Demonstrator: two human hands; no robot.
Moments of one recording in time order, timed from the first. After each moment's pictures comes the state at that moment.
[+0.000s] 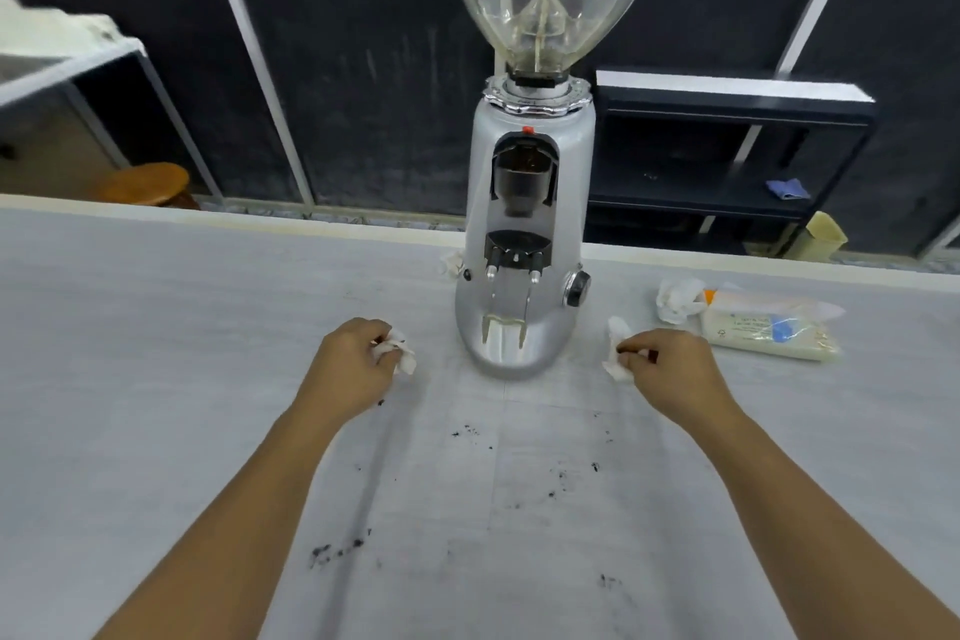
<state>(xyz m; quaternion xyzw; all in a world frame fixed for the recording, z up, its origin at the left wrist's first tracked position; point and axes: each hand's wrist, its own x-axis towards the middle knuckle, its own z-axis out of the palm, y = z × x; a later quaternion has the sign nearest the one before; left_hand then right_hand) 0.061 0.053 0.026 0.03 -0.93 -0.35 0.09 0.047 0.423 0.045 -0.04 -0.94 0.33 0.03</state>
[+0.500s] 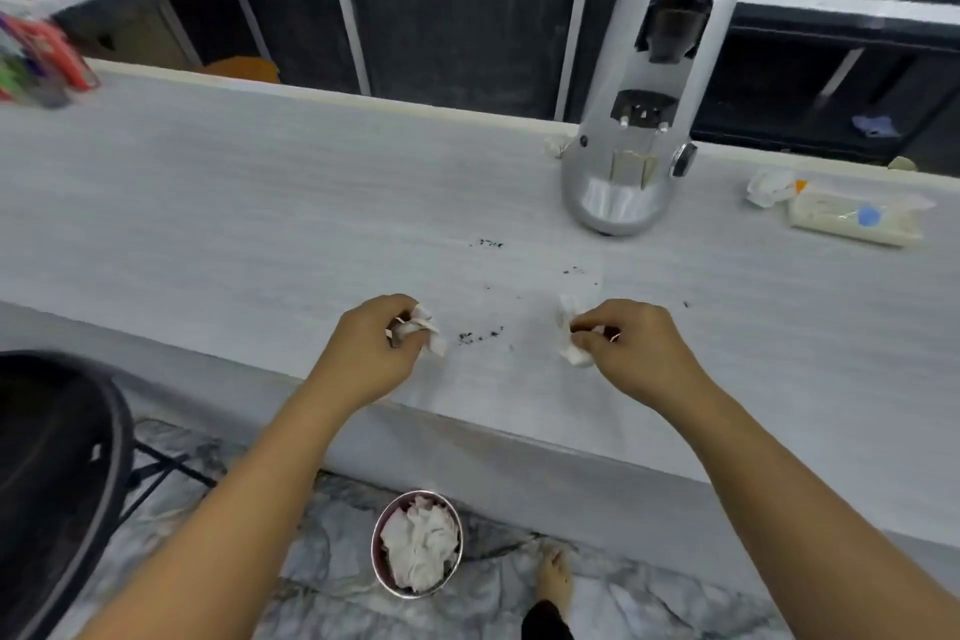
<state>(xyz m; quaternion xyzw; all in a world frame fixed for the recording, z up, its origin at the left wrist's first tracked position) 0.298 -0.039 0.018 0.07 -0.90 -0.43 0.04 0.255 0.256 0.046 0.08 -0.91 0.39 -0.08</state>
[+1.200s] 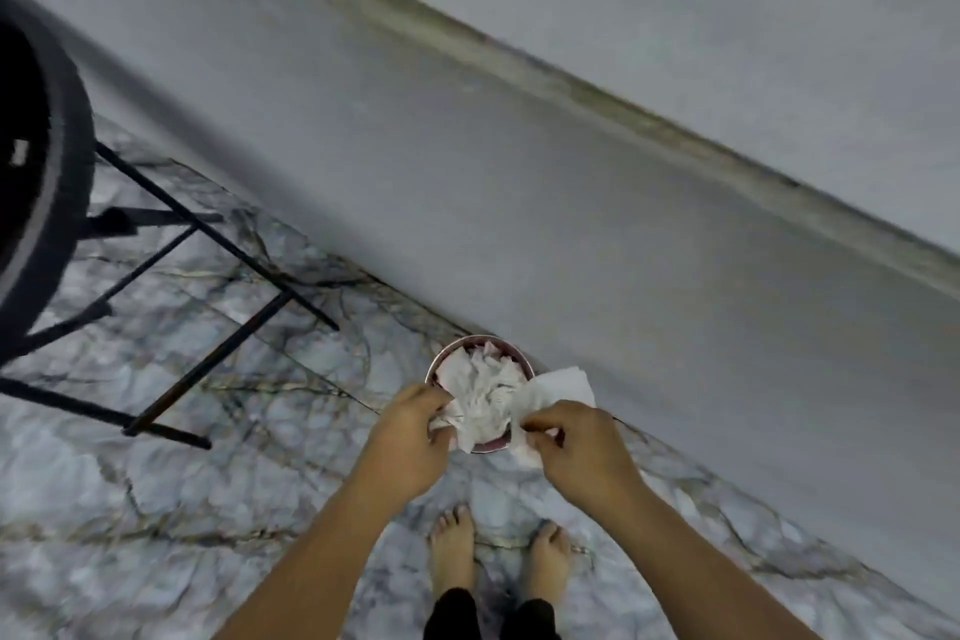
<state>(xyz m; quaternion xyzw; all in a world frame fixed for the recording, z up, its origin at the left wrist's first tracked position) 0.483 -0.119 -0.422 0.23 -0.86 -0.42 -0.15 0.389 0.082 -0.381 0.12 -0.87 0.32 -0.36</state>
